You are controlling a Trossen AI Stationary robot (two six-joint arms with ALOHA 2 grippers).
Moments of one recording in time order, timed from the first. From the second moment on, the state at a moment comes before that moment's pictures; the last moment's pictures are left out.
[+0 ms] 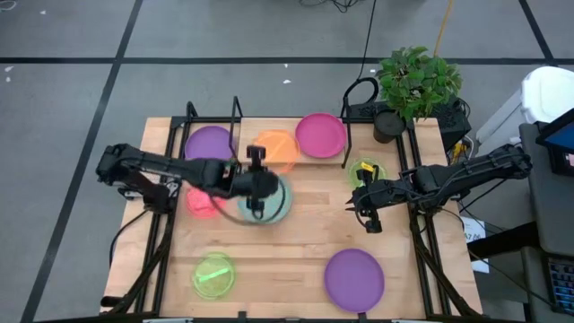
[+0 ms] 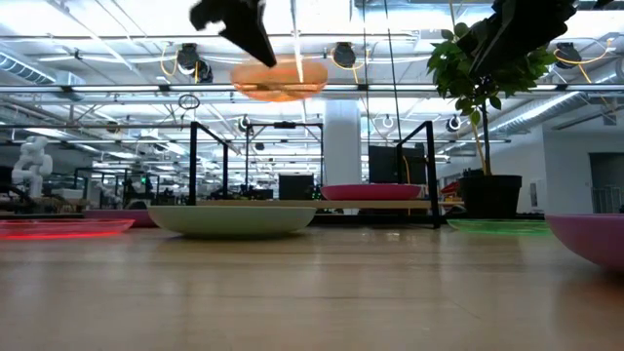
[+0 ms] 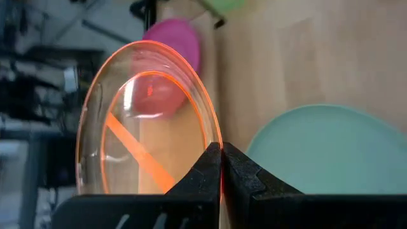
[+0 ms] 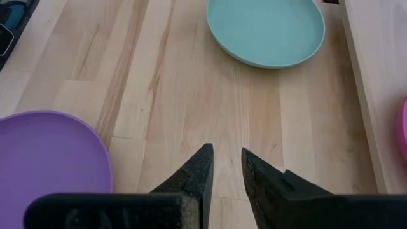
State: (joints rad) left arm -0.13 1.55 1.41 -0.81 -0.57 0.28; right arm 0.24 1.00 0.81 -0.64 0.13 0.09
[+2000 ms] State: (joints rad) left arm 0.34 1.57 0.87 -0.05 -0.36 0.36; right arm 0.24 1.00 0.81 -0.62 0.13 0.05
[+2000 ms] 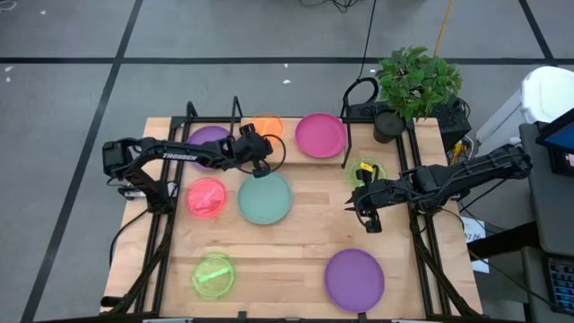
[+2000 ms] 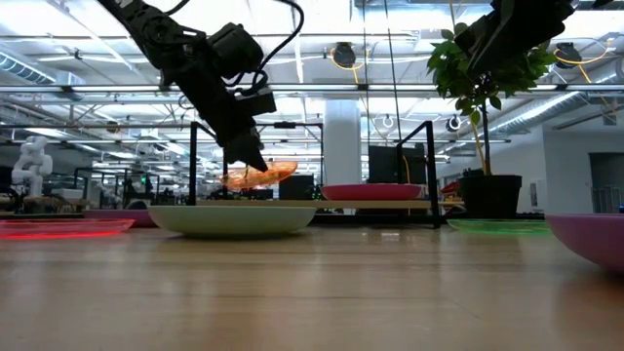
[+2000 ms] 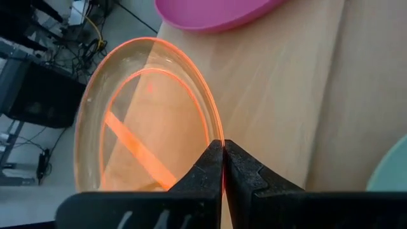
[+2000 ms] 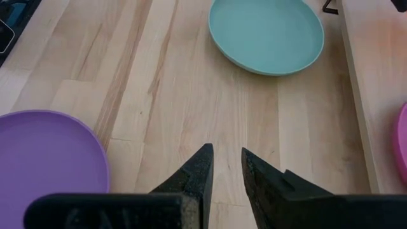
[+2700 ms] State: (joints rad) left arm 0.35 1.71 0.87 0.01 -0.36 0.37; right arm 0.24 1.00 0.81 -0.62 0.13 0.04
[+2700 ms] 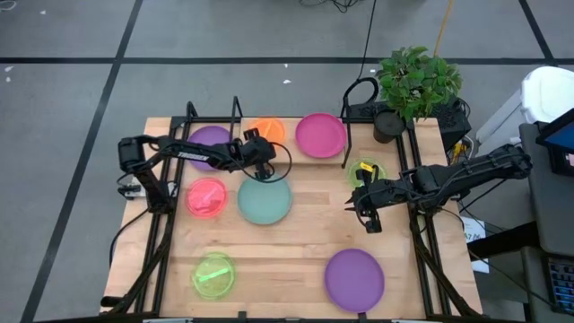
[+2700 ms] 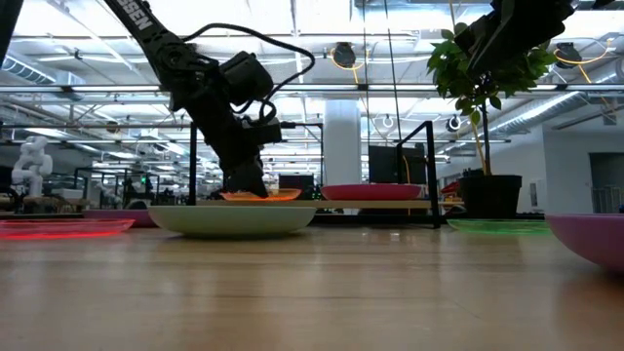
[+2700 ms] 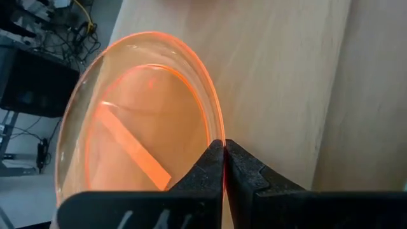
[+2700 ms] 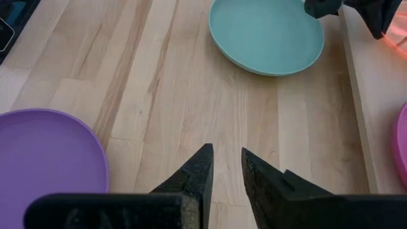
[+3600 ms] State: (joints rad) left arm 0.17 1.57 0.87 -0.05 -0.53 0.30; right arm 0.24 1.00 0.81 -0.62 0.13 0.04
